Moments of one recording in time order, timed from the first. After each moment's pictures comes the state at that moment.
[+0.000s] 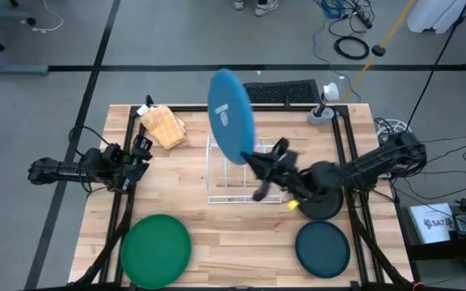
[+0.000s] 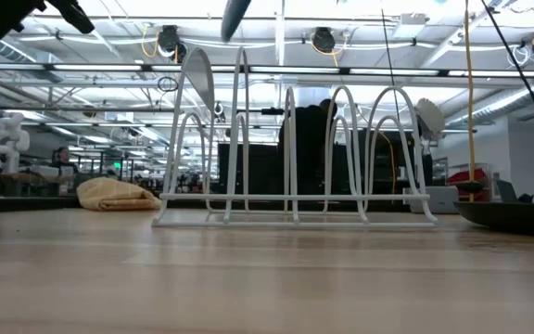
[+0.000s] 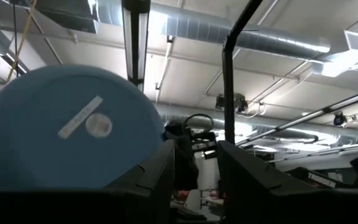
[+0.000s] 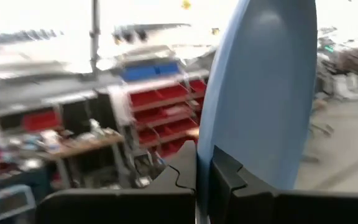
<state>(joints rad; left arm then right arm) -0.01 0.20 0.04 0.88 0.14 -0.15 0.37 1.53 1.17 0.79 0.82 -0.02</state>
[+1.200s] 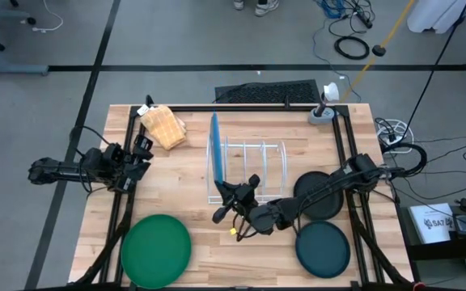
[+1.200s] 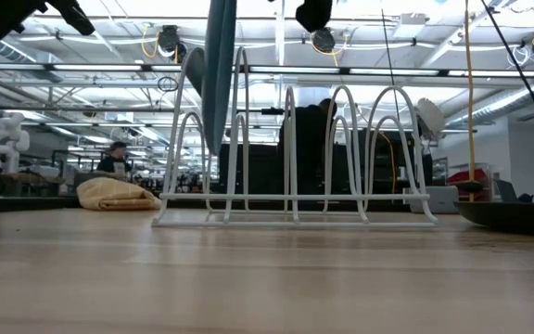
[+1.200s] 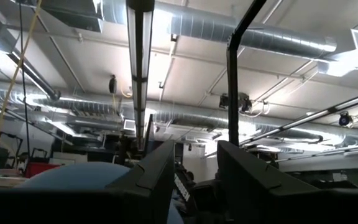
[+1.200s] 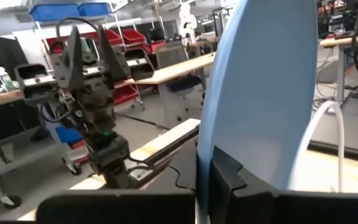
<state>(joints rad) -0.01 0.20 0.04 0.87 0.12 -0.15 0.41 2.00 1.40 0.63 1.16 0.28</state>
